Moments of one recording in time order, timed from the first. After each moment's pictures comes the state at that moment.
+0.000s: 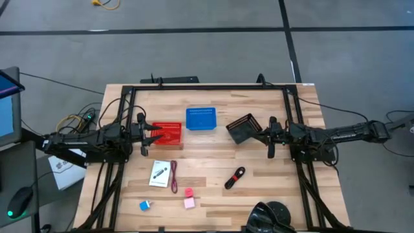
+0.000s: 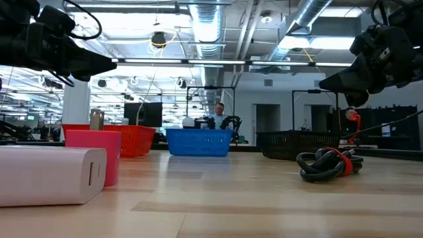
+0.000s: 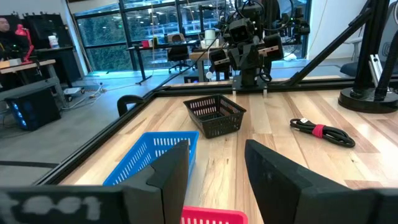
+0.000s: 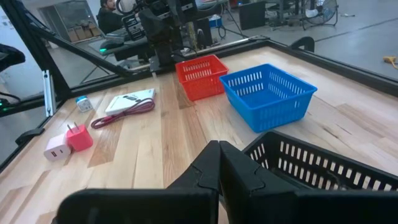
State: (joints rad) left arm 0.04 0.07 0.01 0.06 -0.14 0.10; right arm 0.02 0.43 0.01 0.24 0.13 0.20
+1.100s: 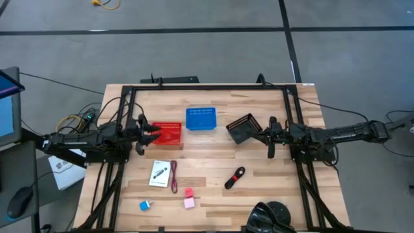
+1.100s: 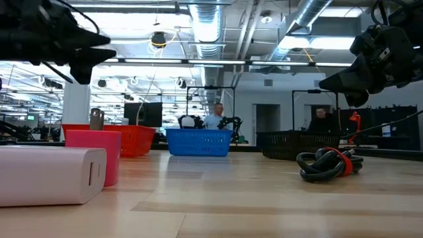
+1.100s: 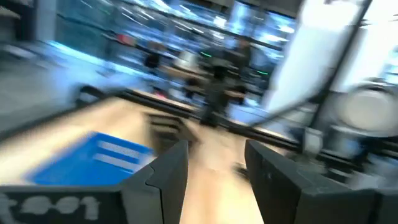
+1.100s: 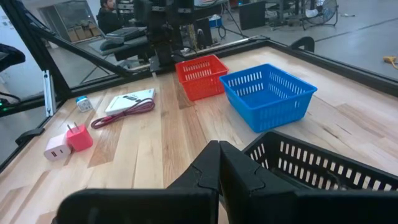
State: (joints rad) left arm 0.04 0.07 0.02 0.14 -0.02 -0.30; right arm 0.02 0.43 0.01 0.24 0.14 0.20
